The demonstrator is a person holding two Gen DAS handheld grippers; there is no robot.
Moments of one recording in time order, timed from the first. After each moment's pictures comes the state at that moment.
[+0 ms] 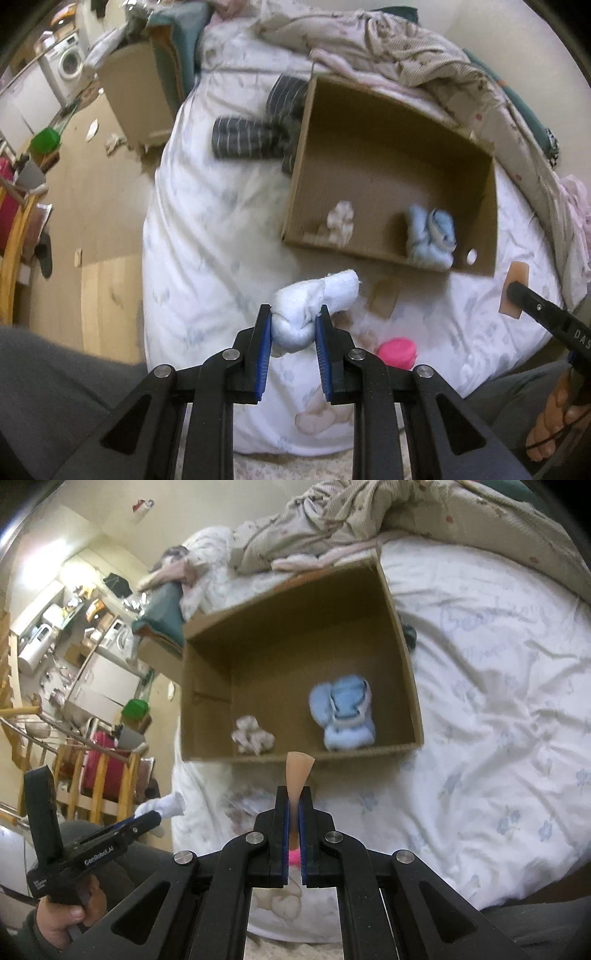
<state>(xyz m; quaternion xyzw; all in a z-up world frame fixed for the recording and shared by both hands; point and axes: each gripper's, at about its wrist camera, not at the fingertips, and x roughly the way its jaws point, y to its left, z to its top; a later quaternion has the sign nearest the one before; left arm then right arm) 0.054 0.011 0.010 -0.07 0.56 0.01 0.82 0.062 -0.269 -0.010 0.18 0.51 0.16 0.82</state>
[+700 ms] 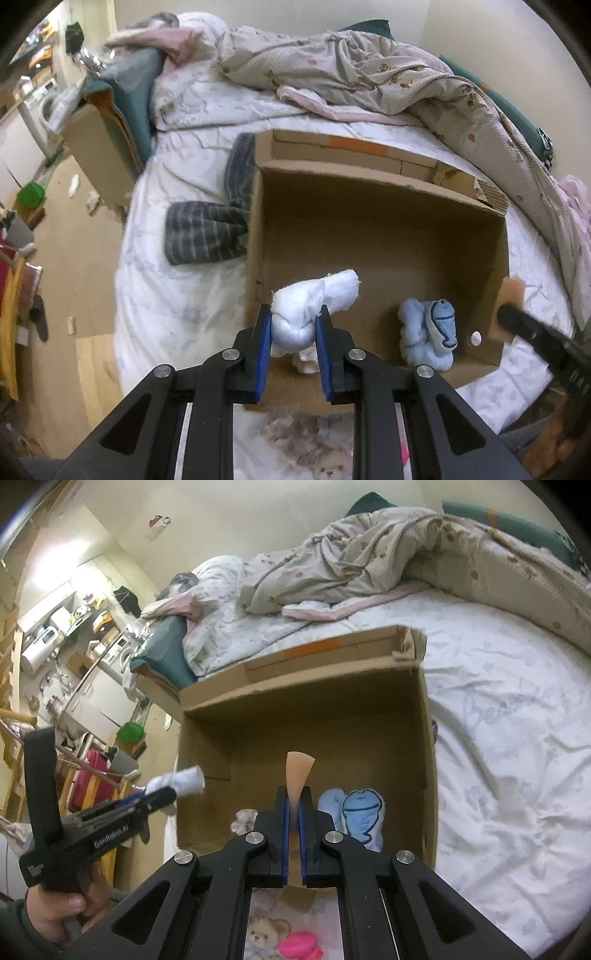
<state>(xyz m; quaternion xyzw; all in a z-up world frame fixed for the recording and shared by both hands) 0.175 -0.022 0.000 -0.04 0.52 -0.02 0.85 0.140 -0.253 -0.006 0.16 0.46 0.16 0.86</state>
